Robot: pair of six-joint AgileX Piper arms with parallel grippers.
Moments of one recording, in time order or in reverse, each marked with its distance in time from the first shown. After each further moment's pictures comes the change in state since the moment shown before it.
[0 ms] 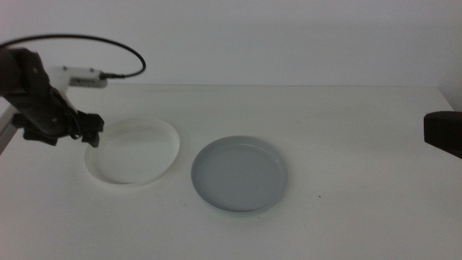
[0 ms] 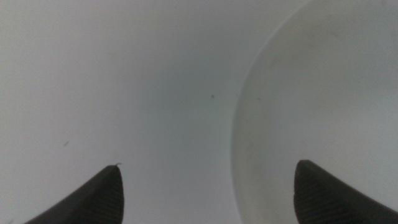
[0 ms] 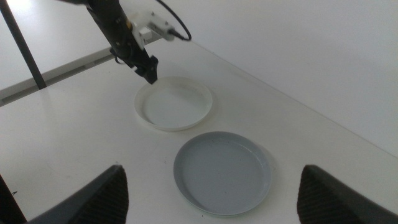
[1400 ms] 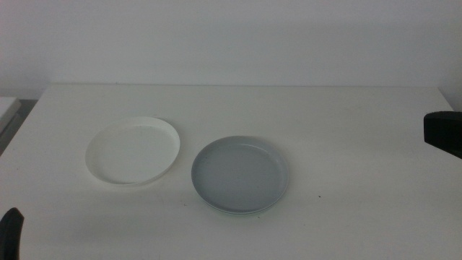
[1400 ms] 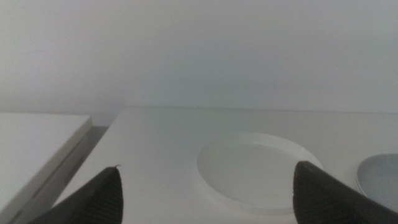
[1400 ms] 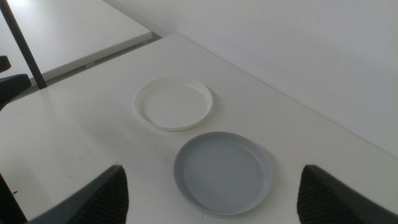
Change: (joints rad) left arm -0.047 -1.920 1.316 0.002 -0.529 -0.147; right arm 0.000 0.000 0.000 0.000 0.000 0.000
